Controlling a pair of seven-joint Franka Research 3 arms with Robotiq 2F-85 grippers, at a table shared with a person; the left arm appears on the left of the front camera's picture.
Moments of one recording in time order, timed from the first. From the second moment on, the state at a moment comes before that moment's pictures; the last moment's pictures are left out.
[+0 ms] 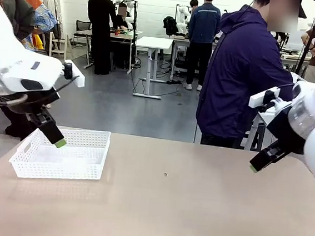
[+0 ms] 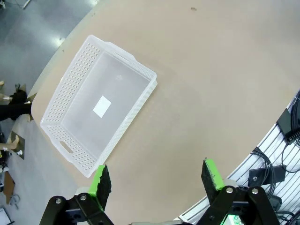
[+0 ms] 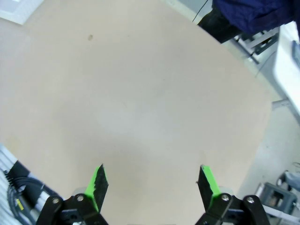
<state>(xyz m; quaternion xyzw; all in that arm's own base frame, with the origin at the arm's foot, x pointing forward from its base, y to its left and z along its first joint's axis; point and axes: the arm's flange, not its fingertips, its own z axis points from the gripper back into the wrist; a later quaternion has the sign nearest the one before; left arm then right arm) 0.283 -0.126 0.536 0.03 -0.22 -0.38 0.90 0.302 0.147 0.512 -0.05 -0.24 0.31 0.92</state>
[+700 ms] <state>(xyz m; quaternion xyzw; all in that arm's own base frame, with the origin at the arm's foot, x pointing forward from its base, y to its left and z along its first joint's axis) 0.320 -0.082 0.537 -0.29 -0.23 -0.38 0.85 0.346 0.072 0.521 0.23 -0.21 0.32 0.90</state>
